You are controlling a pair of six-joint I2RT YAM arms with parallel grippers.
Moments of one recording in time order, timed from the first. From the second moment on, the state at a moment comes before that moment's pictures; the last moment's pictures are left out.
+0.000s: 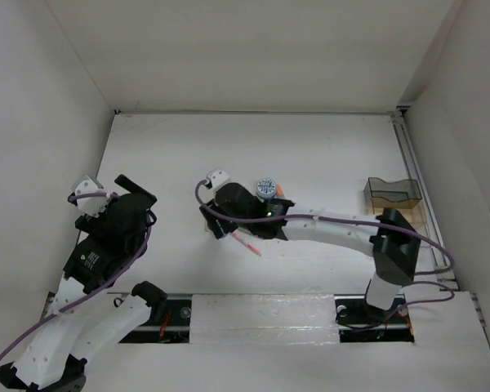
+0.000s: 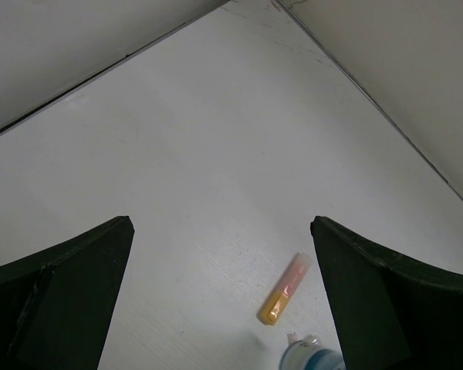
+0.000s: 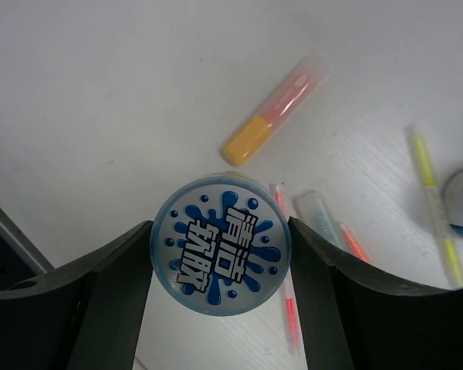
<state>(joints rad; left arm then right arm) -0.55 0.64 1.02 -1.01 -0.99 -0.96 1.15 1.79 1.37 -0.27 0.26 0.30</state>
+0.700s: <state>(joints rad) -0.55 0.65 1.02 -0.93 -0.92 -0.87 0.07 1.20 1.18 -0.55 0.38 0.27</state>
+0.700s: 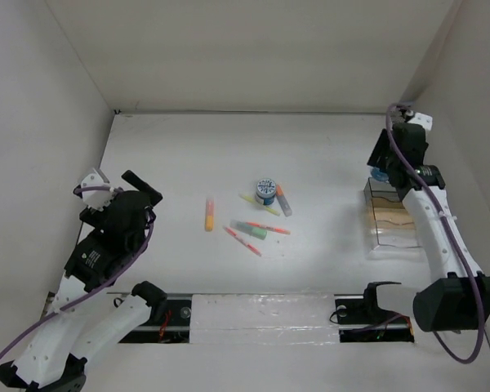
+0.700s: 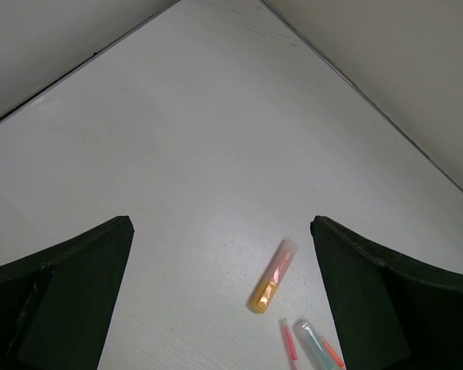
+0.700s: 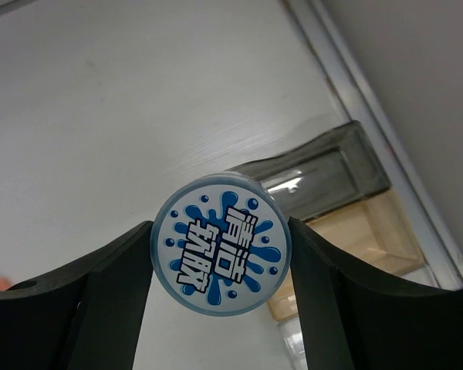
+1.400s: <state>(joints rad) -0.55 0.70 0.99 -0.82 -0.80 -0.76 -0.26 1.44 1.20 -0.51 0.37 0.37</state>
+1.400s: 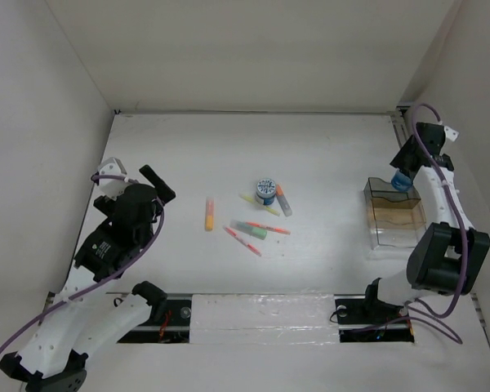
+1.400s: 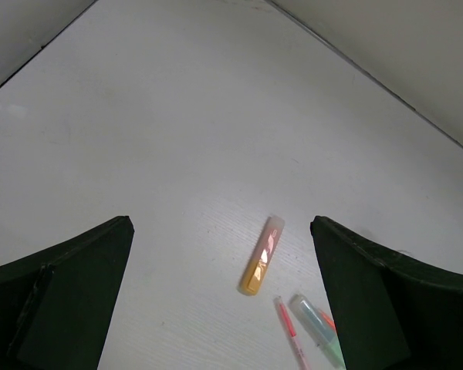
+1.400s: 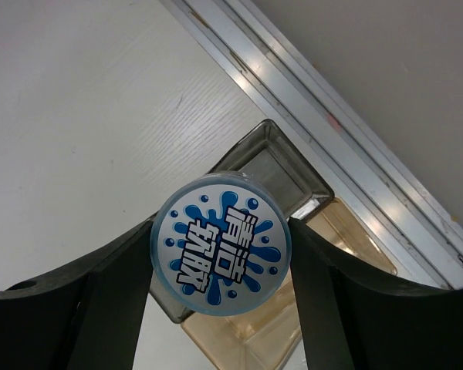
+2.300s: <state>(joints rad) -0.55 0.75 0.99 -0.81 -0.78 -0.74 -0.29 1.59 1.21 -0.44 0.33 0.38</state>
